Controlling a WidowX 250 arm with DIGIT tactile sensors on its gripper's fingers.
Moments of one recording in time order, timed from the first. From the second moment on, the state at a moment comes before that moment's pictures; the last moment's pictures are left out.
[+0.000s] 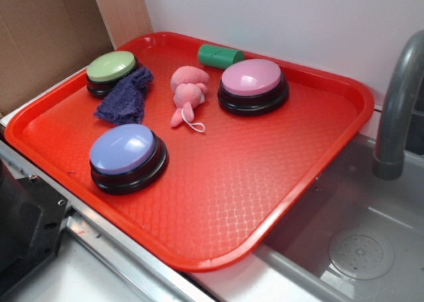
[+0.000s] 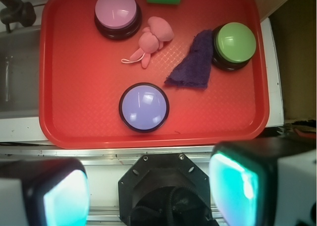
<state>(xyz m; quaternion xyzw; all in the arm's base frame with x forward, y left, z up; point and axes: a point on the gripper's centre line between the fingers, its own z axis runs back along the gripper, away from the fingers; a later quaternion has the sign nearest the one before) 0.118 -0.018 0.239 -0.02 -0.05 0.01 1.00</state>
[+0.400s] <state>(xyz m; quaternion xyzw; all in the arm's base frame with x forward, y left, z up) 0.116 -0.018 0.234 -0.02 -0.04 0.01 1.00</state>
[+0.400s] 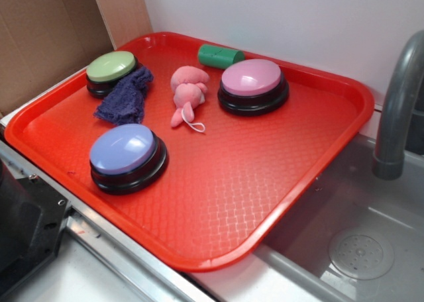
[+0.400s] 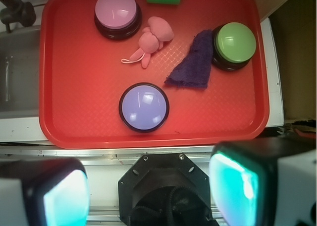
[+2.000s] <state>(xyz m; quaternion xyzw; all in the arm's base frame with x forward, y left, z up) 0.264 -0.010 0.027 0.09 -0.10 0.05 0.99</state>
